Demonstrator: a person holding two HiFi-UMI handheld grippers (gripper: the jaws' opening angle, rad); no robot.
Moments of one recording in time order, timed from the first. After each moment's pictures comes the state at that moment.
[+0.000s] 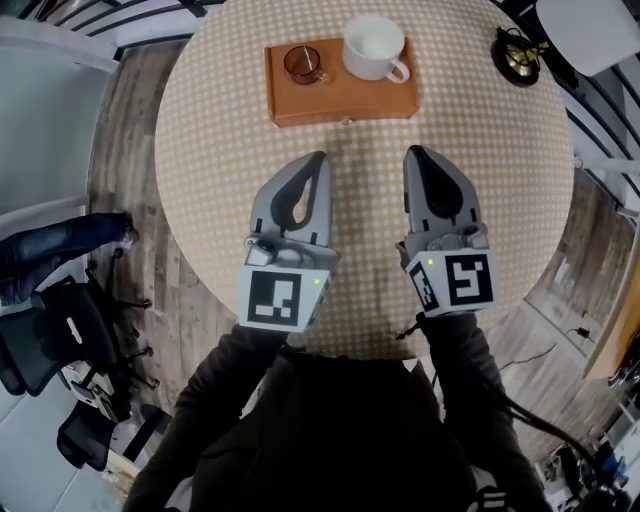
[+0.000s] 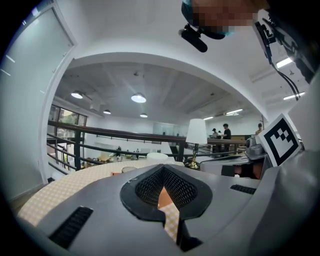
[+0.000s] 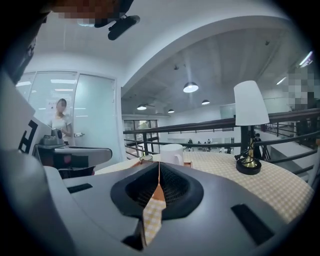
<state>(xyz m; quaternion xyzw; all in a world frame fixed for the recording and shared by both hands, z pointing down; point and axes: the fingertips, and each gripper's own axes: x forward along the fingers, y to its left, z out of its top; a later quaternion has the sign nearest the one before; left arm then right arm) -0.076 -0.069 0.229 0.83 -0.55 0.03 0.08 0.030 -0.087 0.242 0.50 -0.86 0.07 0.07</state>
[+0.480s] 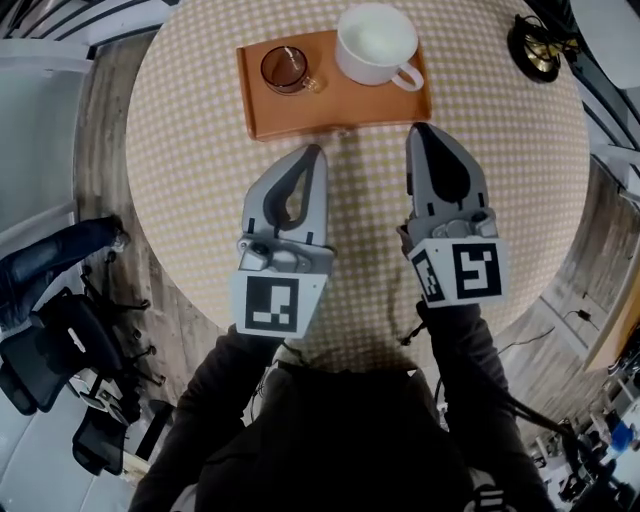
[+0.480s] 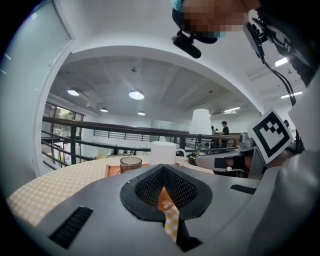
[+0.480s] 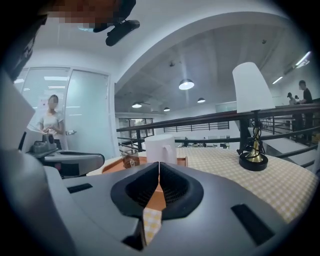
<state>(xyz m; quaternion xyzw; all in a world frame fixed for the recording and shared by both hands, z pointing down) -0.072 -0.119 0.280 0.83 -0.54 0.04 0.08 0.037 -0.151 0.284 0.52 -0.85 0.09 0.08</state>
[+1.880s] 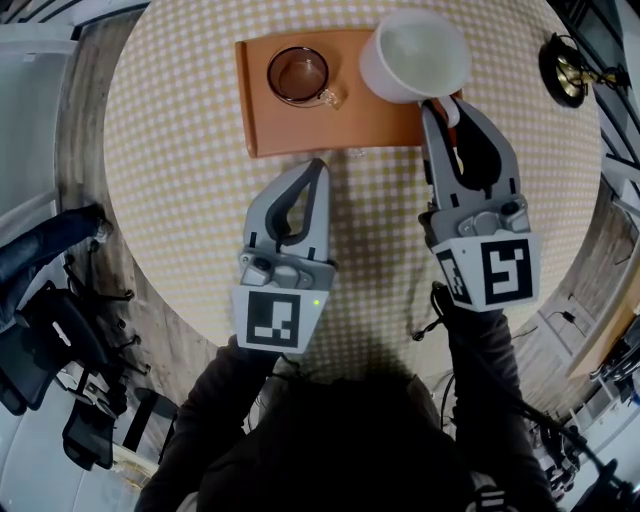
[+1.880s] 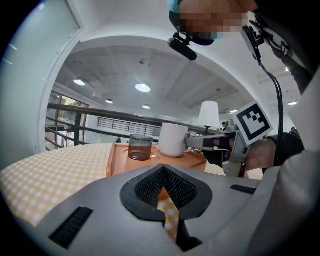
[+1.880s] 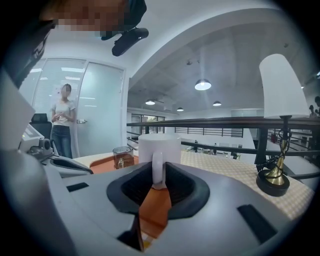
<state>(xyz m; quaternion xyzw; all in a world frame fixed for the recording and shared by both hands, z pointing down) -0.078 -0.121 0.335 0.82 -0.55 0.05 0.14 0.025 -0.196 0.293 0.46 -0.88 0.03 0.12</state>
